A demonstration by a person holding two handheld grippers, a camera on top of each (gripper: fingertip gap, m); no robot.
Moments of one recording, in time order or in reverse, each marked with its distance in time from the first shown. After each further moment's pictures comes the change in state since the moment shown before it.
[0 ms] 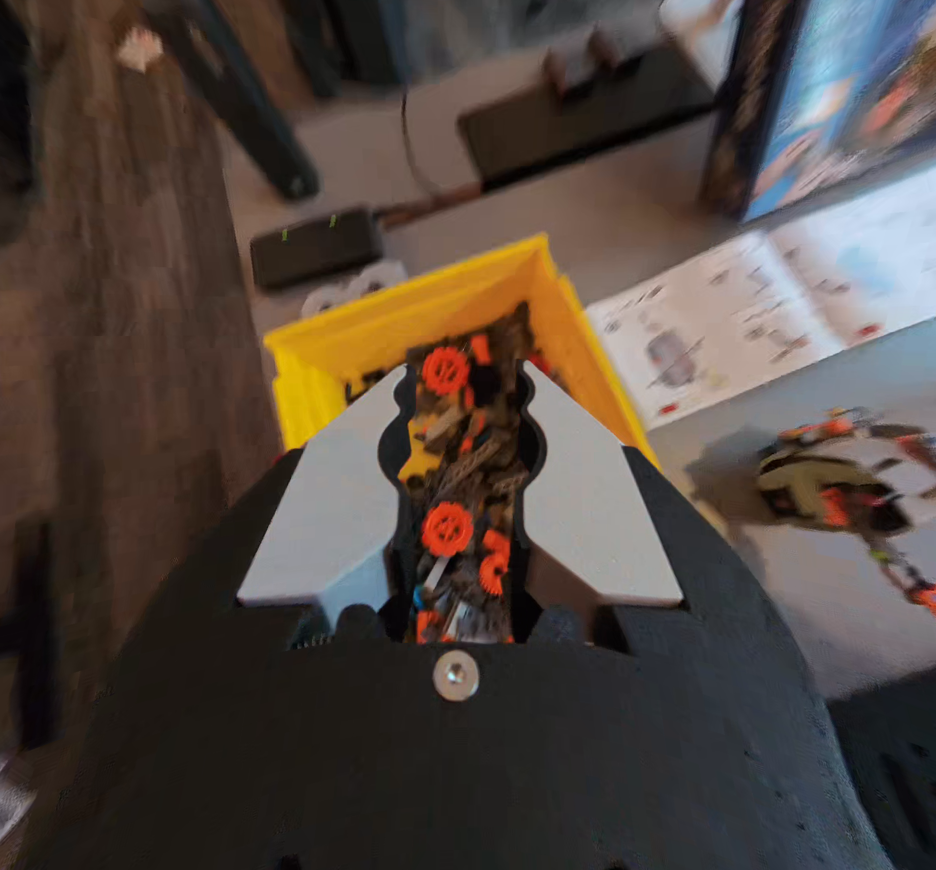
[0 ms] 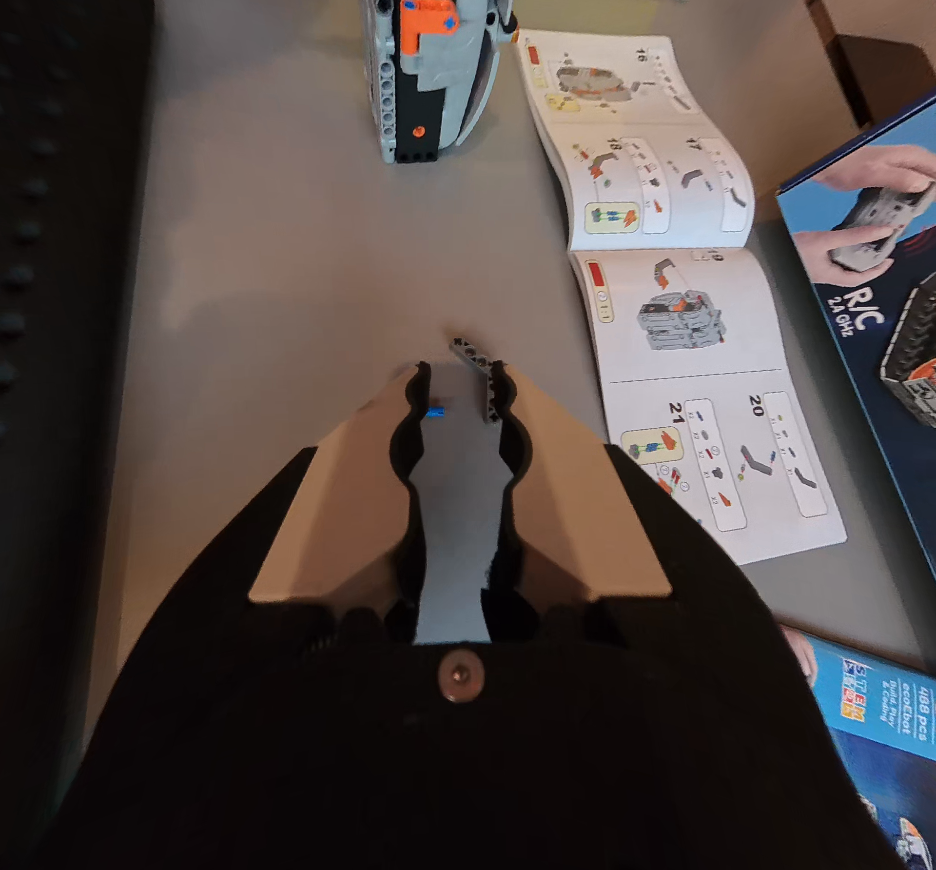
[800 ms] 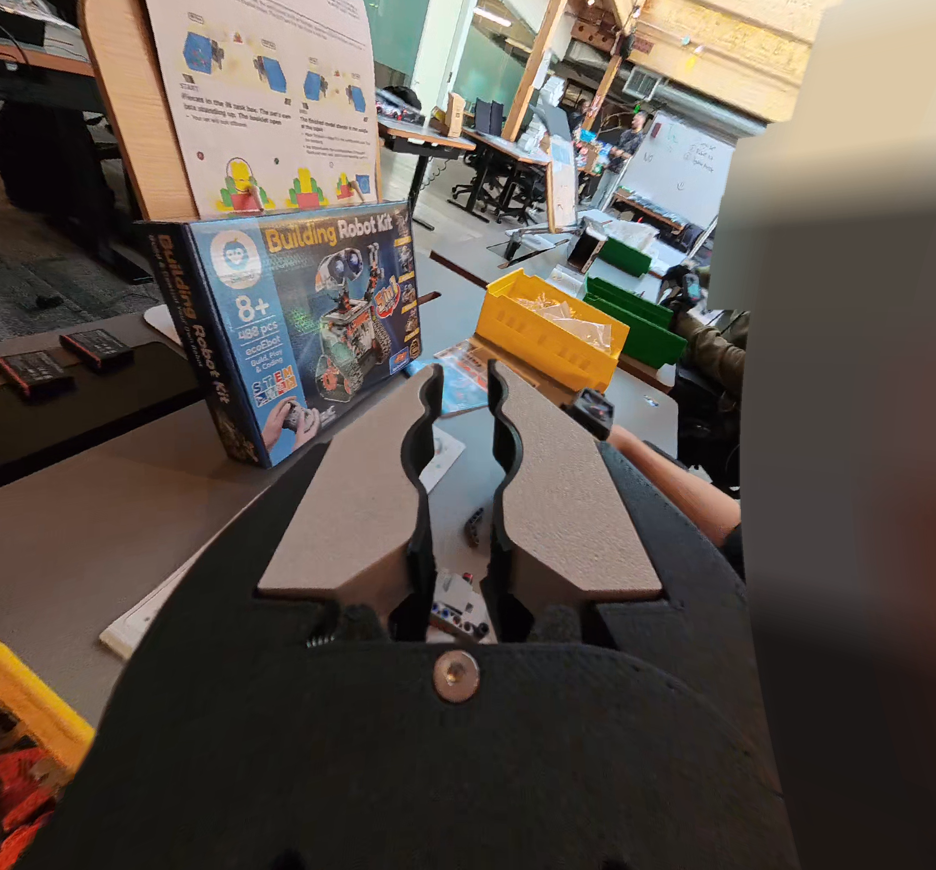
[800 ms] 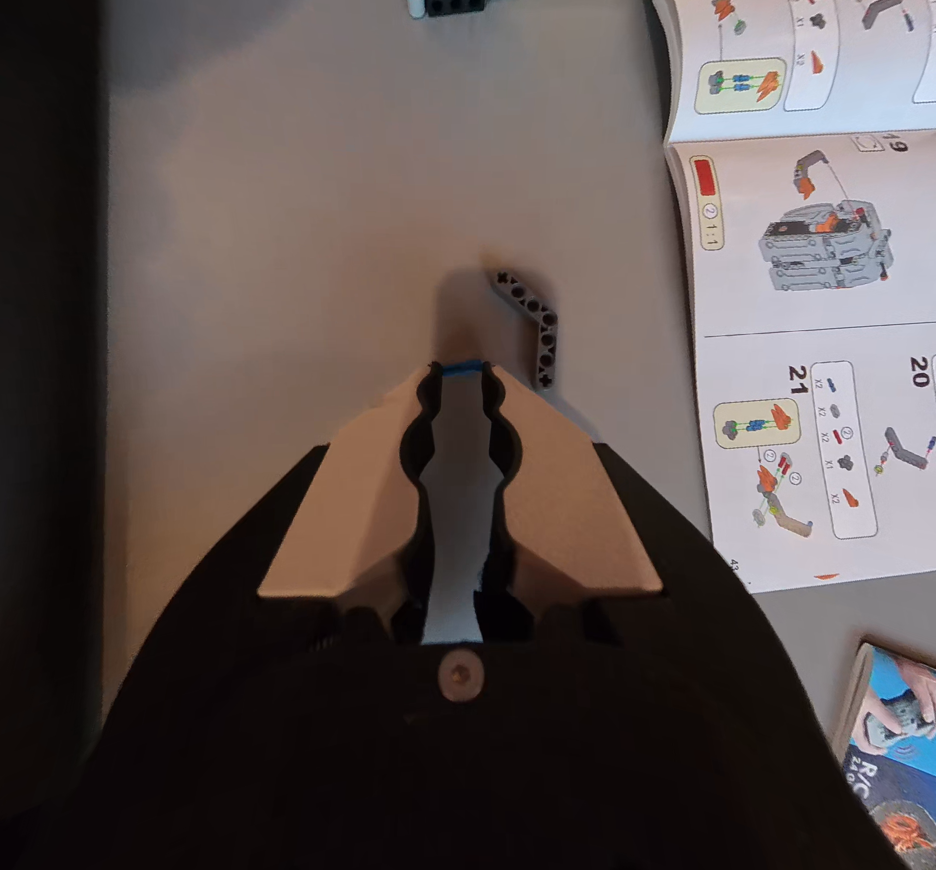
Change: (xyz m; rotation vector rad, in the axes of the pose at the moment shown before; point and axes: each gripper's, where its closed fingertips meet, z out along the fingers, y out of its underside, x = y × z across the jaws) left arm 0.206 -0.096 -0.068 0.535 0.890 -0.079; right arm -0.018 0.038 0.025 -0.190 -0.124 0.041
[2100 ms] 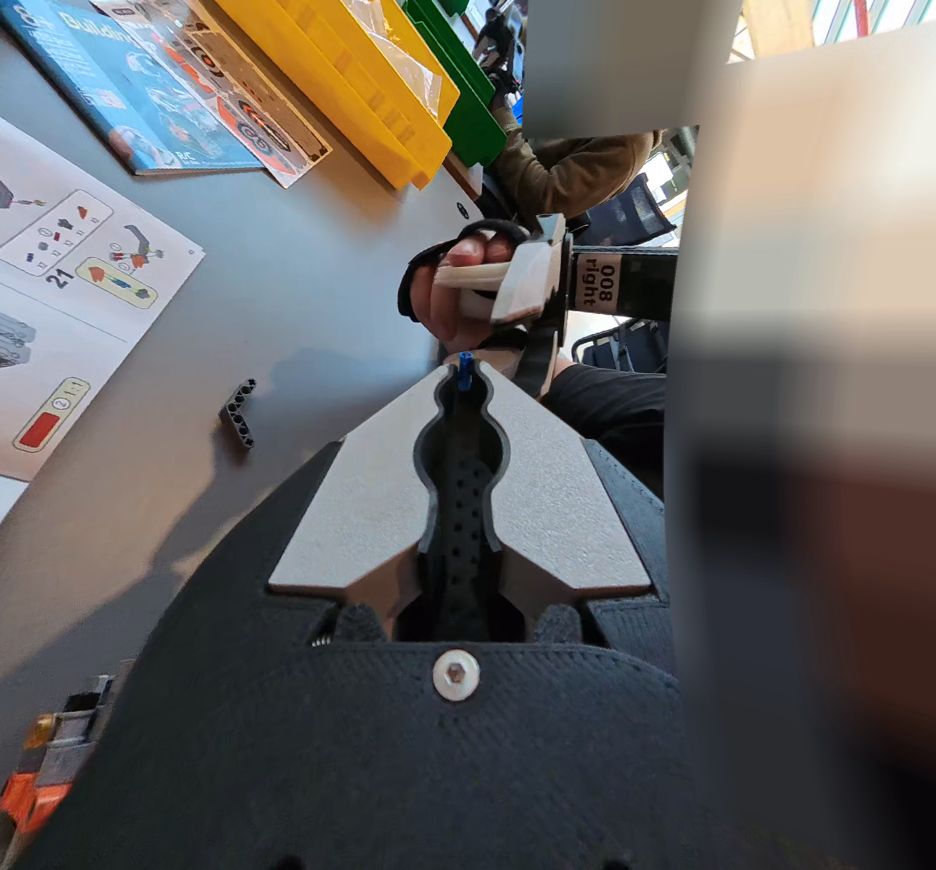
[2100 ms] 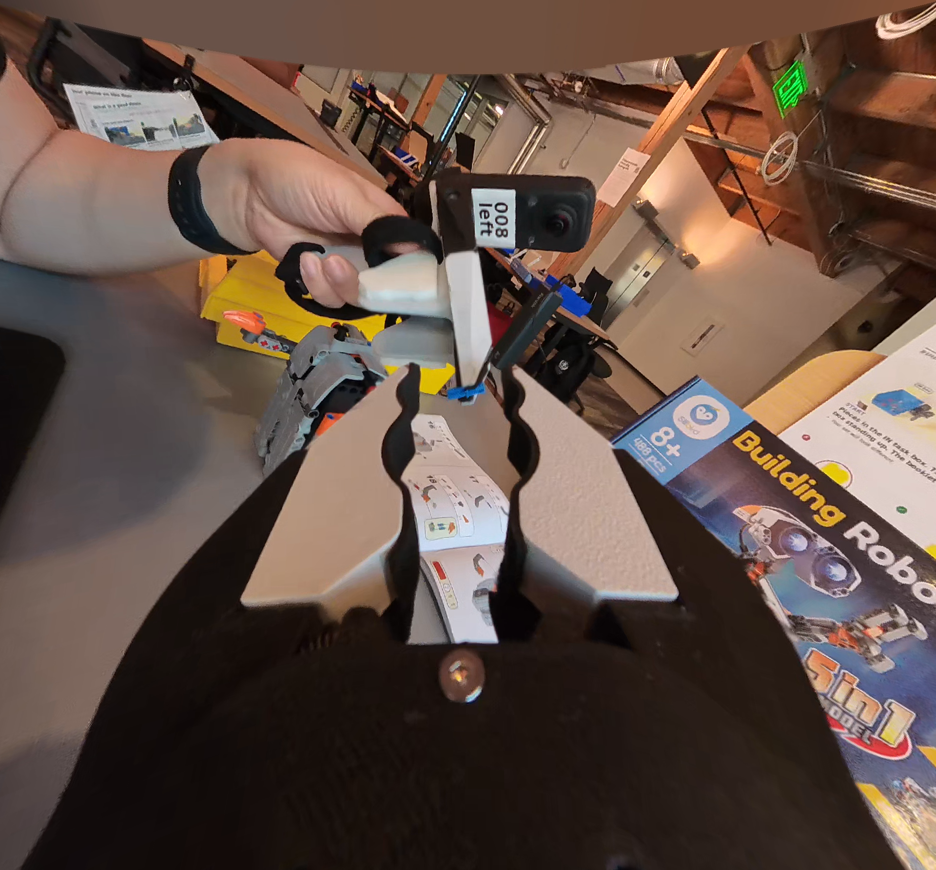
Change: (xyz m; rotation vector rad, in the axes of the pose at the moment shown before) left arm 0.078 0.139 0.094 -0.494 0.469 -0.399; right arm -0.002 -0.161 -0.114 0.821 0.623 -0.305
